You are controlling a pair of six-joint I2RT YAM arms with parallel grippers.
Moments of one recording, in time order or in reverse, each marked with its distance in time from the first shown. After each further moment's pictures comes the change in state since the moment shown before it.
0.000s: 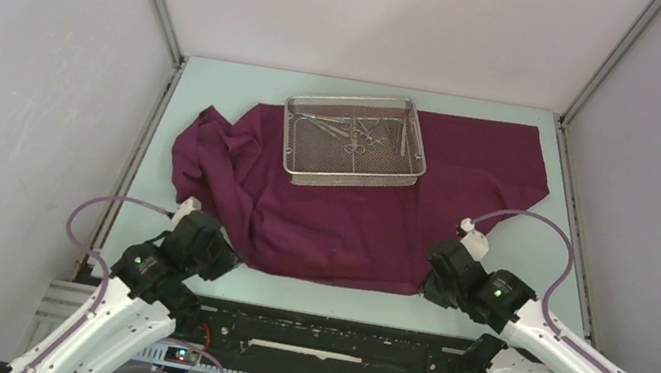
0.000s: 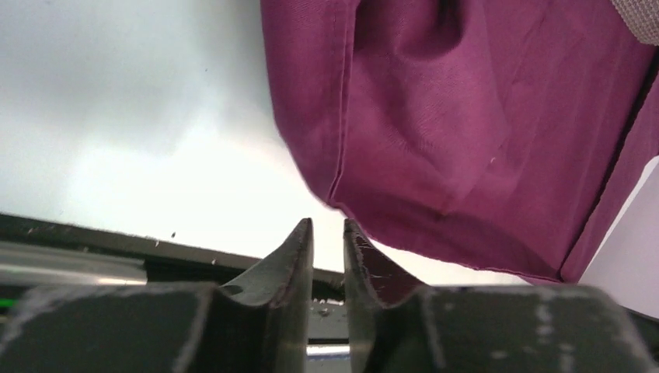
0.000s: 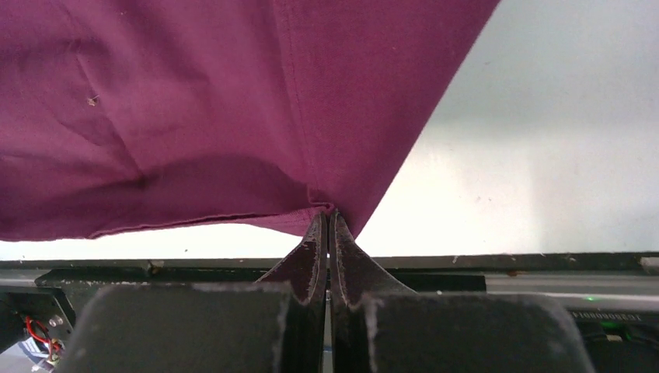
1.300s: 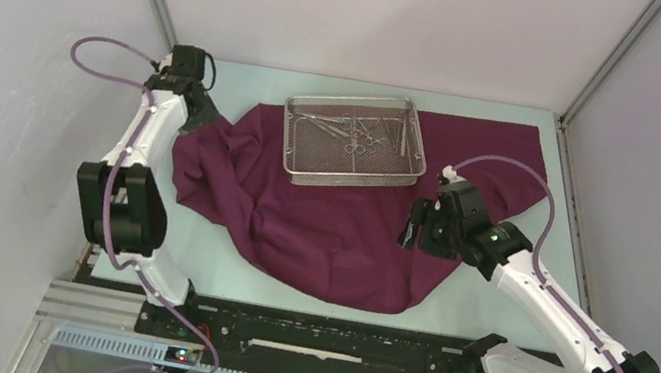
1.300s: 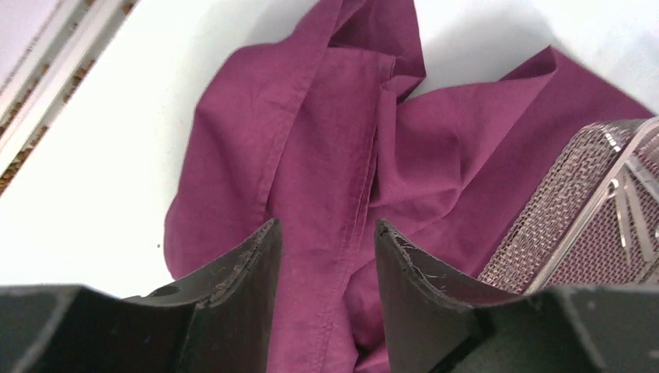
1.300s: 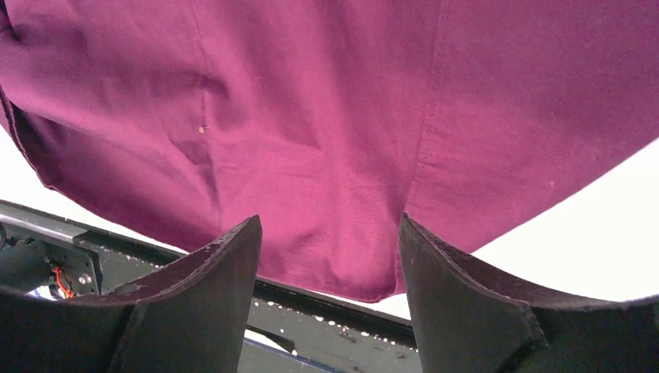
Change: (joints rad) left arm 0.611 1.219 1.011 0.186 -0.138 0.600; right arm -0.258 0.257 0.260 0.127 -0.265 -0.443
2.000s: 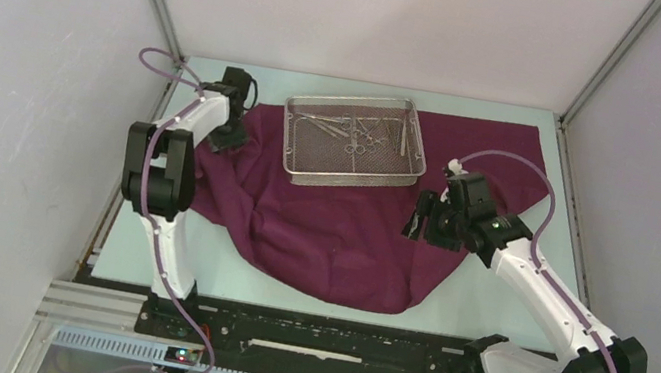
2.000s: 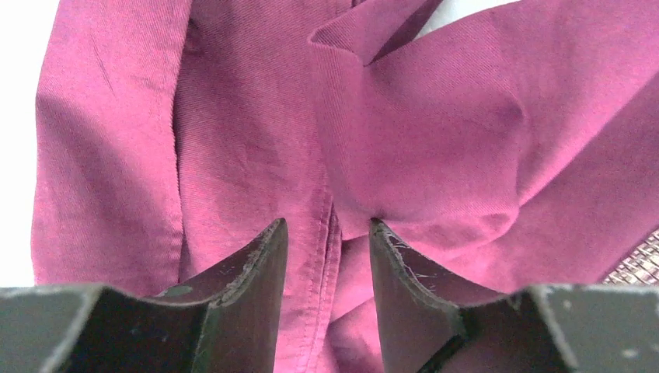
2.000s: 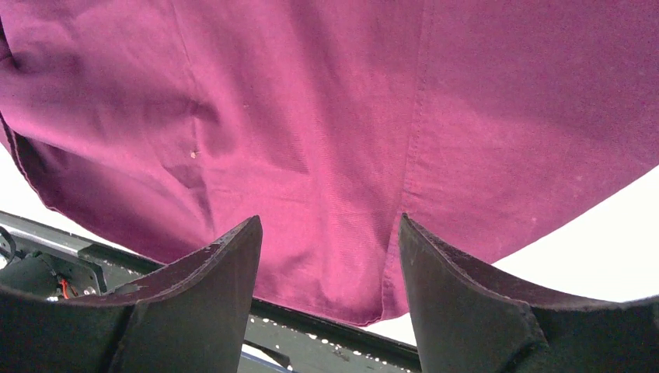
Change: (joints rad) left arm -0.129 0.327 0.068 -0.013 -0.085 0.005; right arm -0.132 0.080 0.000 0.076 -0.107 -0.079
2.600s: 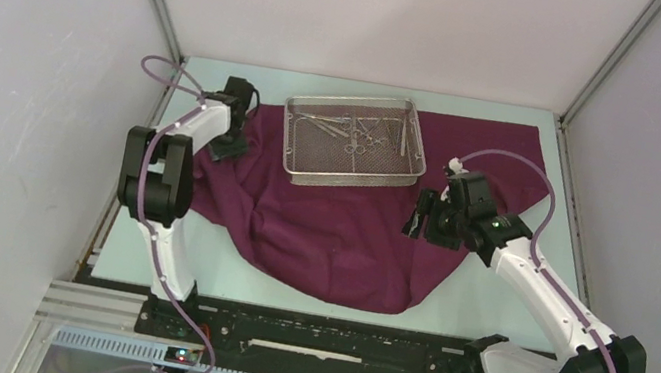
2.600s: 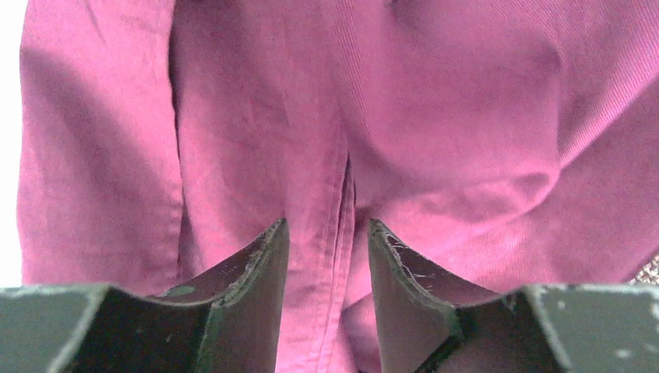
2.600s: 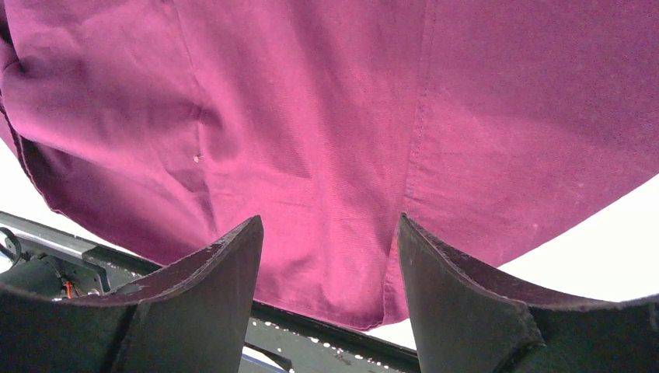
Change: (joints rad) left arm -0.019 -0.032 -0.101 0.040 -0.023 -0.002; right arm -0.012 0.009 0.000 0.018 -0.012 -0.001
